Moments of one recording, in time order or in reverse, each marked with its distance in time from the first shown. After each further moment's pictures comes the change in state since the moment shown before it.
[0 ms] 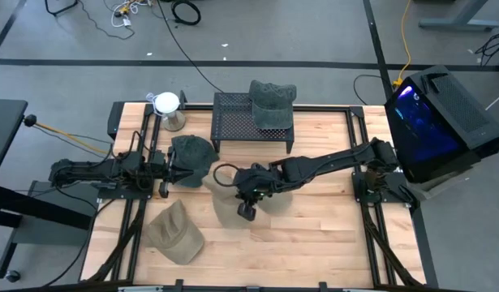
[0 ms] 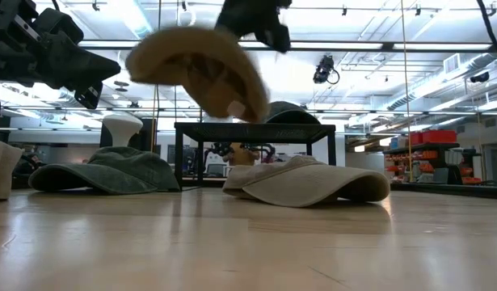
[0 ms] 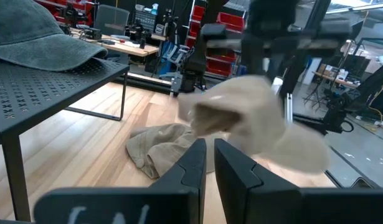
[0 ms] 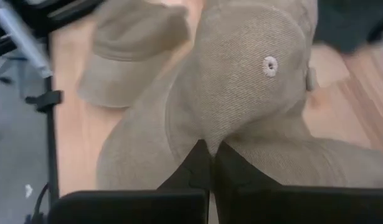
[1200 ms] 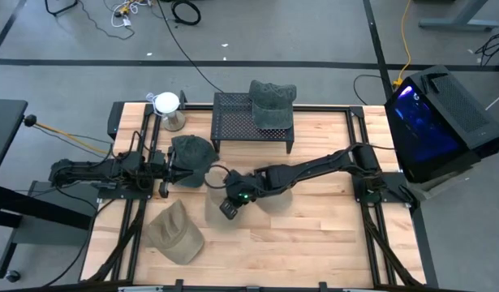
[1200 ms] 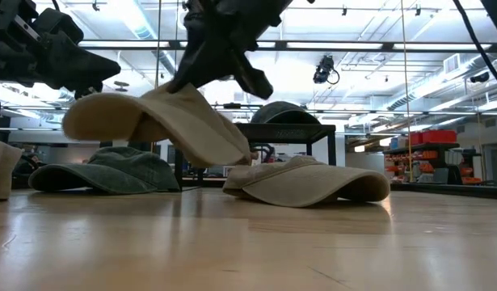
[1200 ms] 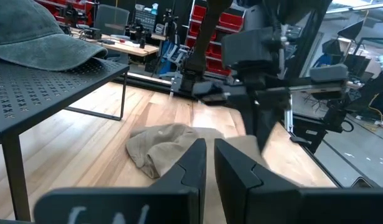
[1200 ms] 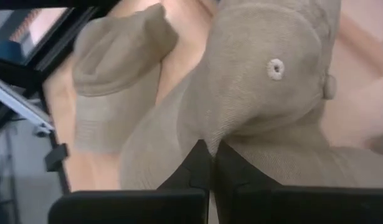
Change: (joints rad) left arm 0.000 0.000 0.000 0.000 0.001 0.000; right arm -0.015 0.168 -0.002 0.197 -0.035 0.307
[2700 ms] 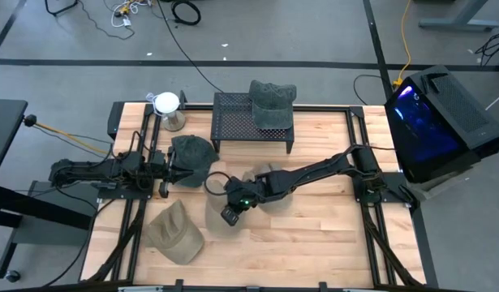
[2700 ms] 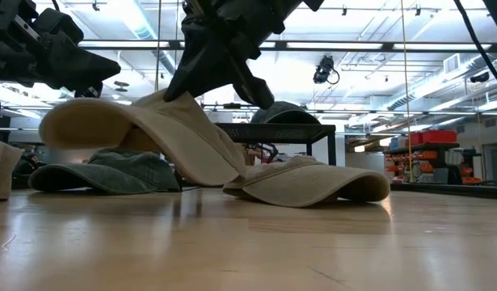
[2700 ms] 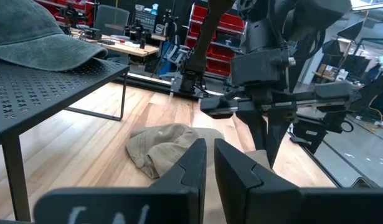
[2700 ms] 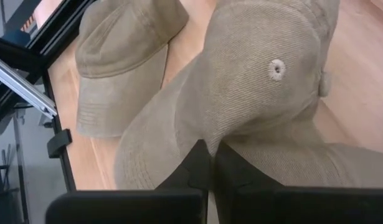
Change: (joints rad) left arm 0.000 0.000 0.000 0.000 0.000 0.000; right arm 0.022 0.006 -0.058 0.077 -0.022 0.003
